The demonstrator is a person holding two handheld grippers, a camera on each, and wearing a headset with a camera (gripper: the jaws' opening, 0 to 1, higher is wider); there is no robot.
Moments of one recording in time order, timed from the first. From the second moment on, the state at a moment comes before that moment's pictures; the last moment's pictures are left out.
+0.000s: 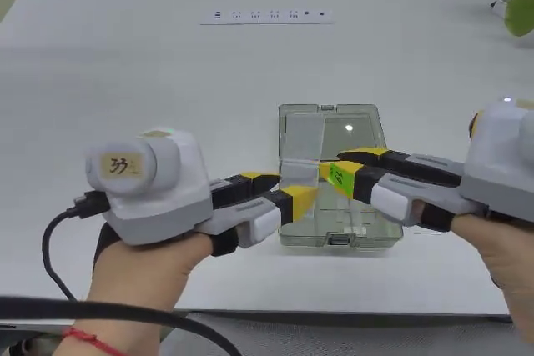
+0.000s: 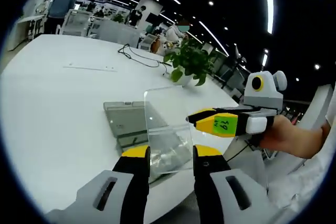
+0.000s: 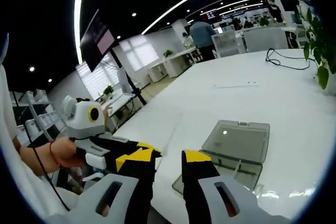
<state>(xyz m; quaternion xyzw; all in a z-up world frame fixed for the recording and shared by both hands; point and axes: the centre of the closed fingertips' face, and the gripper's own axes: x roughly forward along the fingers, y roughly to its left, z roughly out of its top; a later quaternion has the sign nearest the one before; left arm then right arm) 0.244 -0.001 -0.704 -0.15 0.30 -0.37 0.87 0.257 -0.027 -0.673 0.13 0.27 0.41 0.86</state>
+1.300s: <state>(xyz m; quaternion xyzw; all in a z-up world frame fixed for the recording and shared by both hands) 0.241 0.009 -0.704 -0.08 0.27 -0.41 0.87 0.275 -0.030 -0.683 0.18 0.34 0.34 0.86</state>
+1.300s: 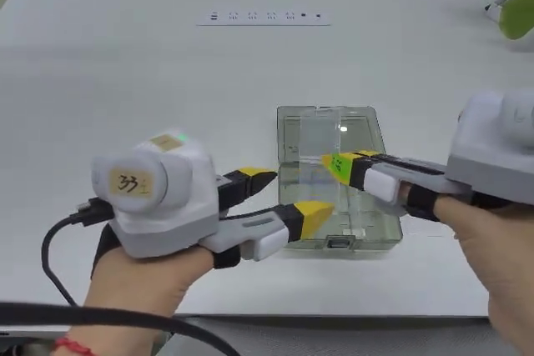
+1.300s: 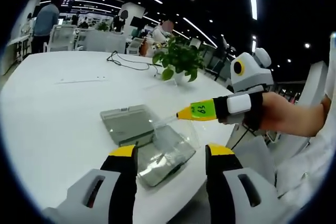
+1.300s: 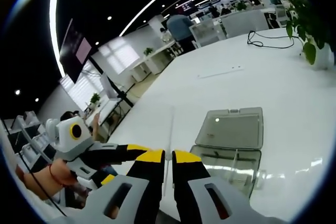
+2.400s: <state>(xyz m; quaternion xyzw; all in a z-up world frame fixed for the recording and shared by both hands) 0.228 0.036 -0.738 0.01 0.24 -0.52 0.82 0.281 -0.045 -0.749 0.14 0.53 0.21 0.81</state>
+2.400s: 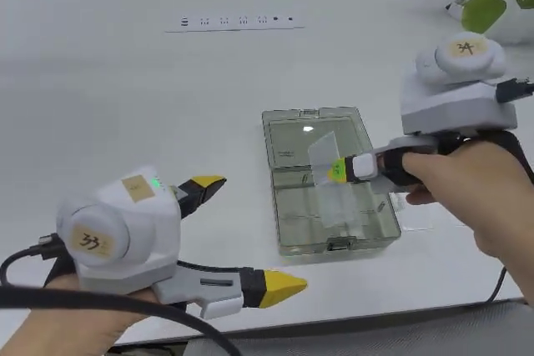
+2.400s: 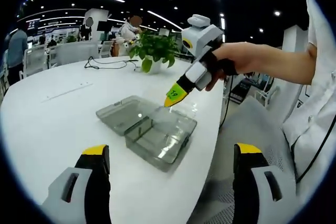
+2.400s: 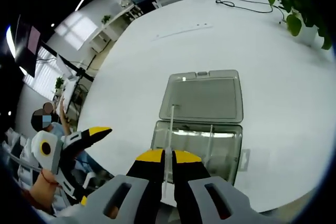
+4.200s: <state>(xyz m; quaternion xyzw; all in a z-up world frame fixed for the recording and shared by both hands) 0.228 0.035 -0.742 -0.02 0.24 -0.52 0.82 0.281 -0.040 -0.795 0.02 0.56 0.18 0.81</state>
